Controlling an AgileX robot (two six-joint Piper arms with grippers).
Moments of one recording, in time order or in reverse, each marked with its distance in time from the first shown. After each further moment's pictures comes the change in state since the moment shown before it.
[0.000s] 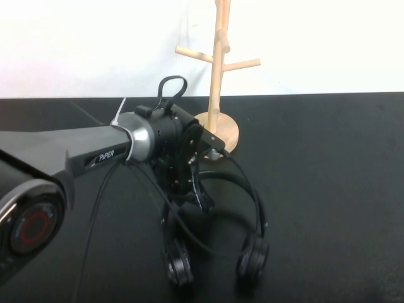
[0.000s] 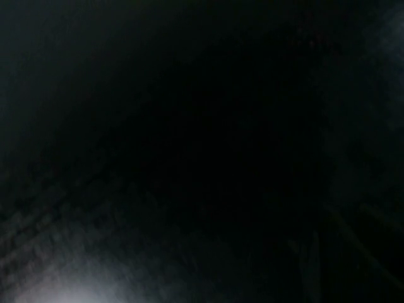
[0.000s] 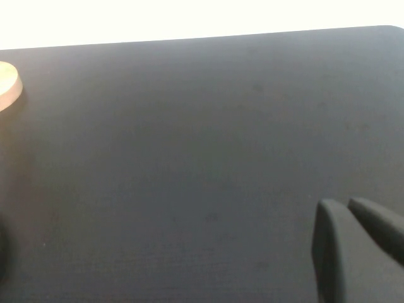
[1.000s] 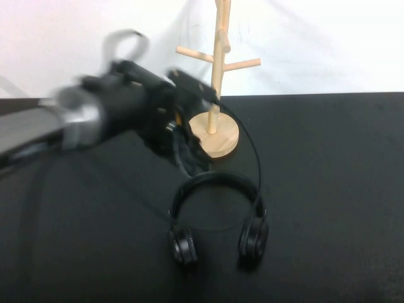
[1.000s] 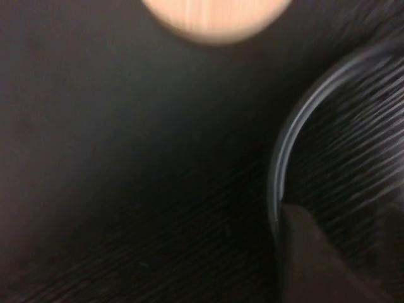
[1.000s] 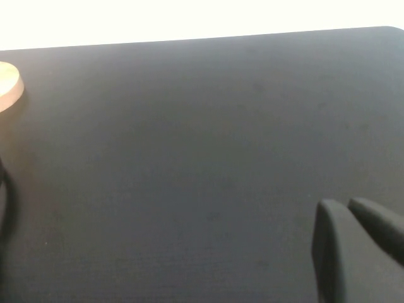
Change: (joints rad) right arm 0.000 0.000 0.000 0.000 0.000 0.000; left arm 0.019 -0.253 0.073 -0.006 -0.103 -0.033
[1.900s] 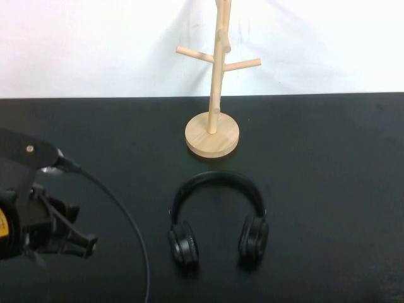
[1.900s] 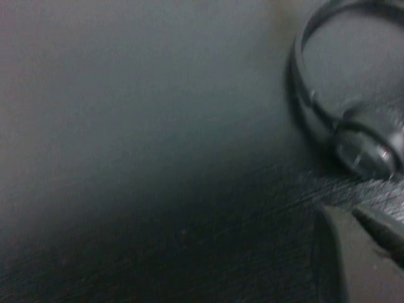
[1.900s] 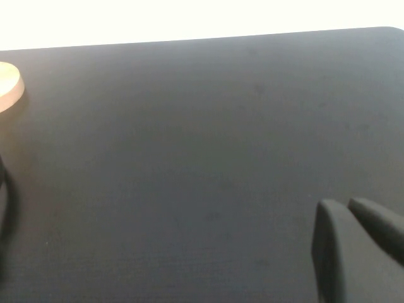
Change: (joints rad) right arm 0.000 0.000 0.000 0.000 0.000 0.000; left arm 0.082 -0.928 0.718 0.003 -0.035 -0.172
